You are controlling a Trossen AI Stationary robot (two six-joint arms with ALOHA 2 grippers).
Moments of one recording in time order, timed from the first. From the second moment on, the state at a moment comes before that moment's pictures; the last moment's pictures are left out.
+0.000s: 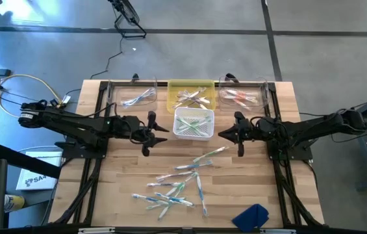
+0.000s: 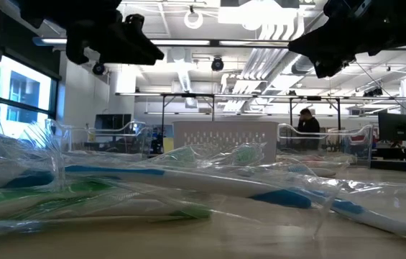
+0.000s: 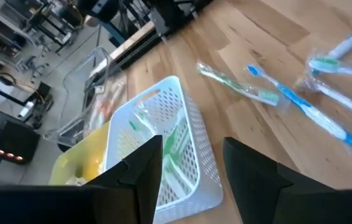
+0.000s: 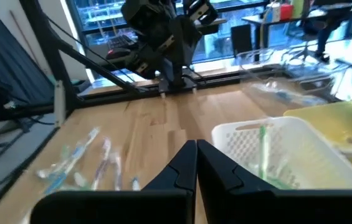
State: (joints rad) left arm -0.05 1.08 0.63 0.10 -0.14 0.61; right arm 0.04 0.84 0.30 0.43 0.06 0.18
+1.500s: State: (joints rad) left arm -0.05 1.08 0.63 0.18 -0.14 0.36; right arm 0.04 0.87 0.30 0.35 0.00 0.11
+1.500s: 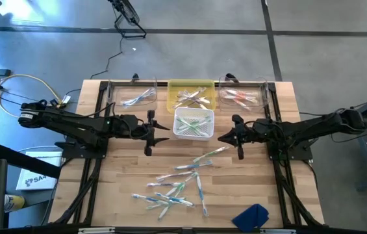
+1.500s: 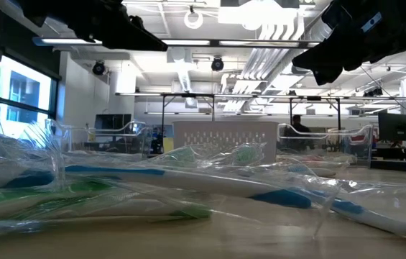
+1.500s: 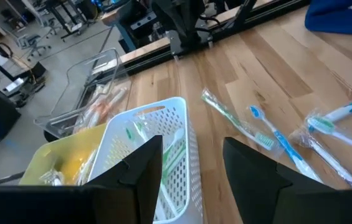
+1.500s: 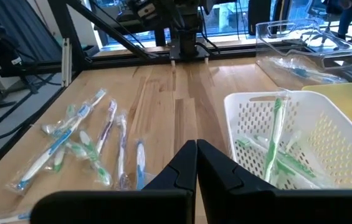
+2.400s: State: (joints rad) left arm -0.05 1.08 0.63 0.18 -0.14 0.39; right arm 0.13 1.18 0.30 0.25 0.14 0.18
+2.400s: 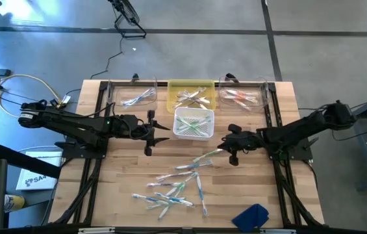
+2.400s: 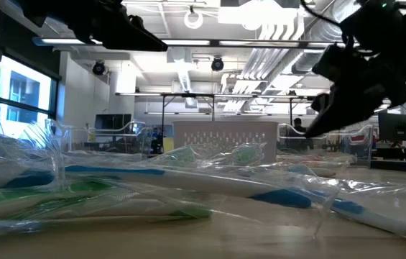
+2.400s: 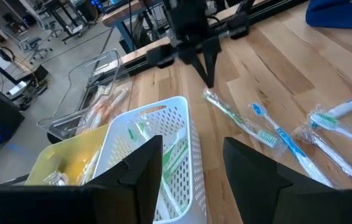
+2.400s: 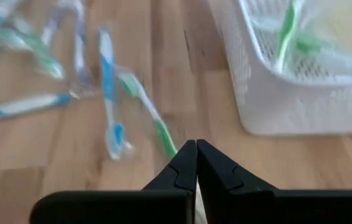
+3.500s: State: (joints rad) left arm -0.05 1.08 0.63 0.15 -0.14 0.39; right arm 0.13 1.43 0.30 0.33 0.13 0.16
